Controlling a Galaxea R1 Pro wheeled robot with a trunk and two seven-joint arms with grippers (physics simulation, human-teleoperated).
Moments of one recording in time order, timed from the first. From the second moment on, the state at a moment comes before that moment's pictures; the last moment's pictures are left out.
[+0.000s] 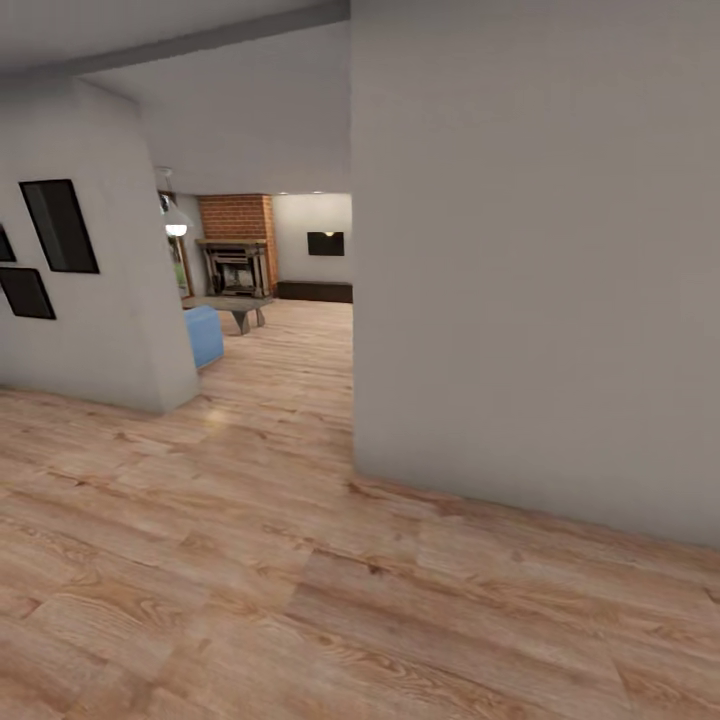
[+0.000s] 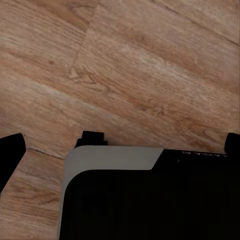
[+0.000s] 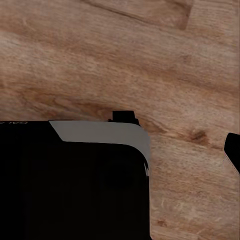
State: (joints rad) left arm -0.17 0.03 -0.01 -0.01 0.16 -0.17 -0.11; right arm -0.17 0.00 0.55 0.03 -0.56 -0.15 -0.02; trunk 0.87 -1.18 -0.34
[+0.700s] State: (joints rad) left arm -0.17 0.03 -0.01 -0.01 0.16 -0.17 -0.11; right arm -0.17 0.00 0.55 0.03 -0.56 -0.15 -0.02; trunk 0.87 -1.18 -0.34
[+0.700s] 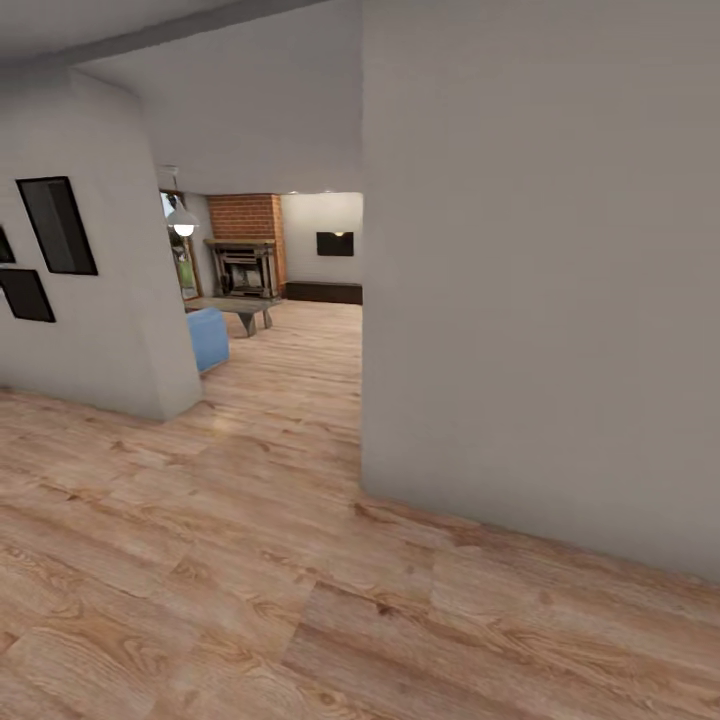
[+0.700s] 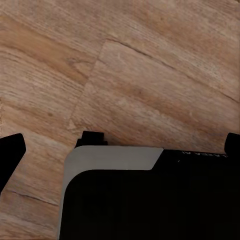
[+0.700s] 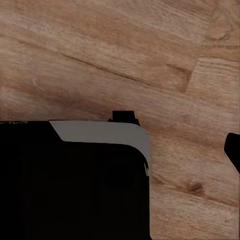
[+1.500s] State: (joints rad) left arm -0.17 0.03 -0.01 -0.01 0.16 -0.17 -0.11; right arm -0.17 0.00 0.55 0.03 -0.56 -0.15 -0.02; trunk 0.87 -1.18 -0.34
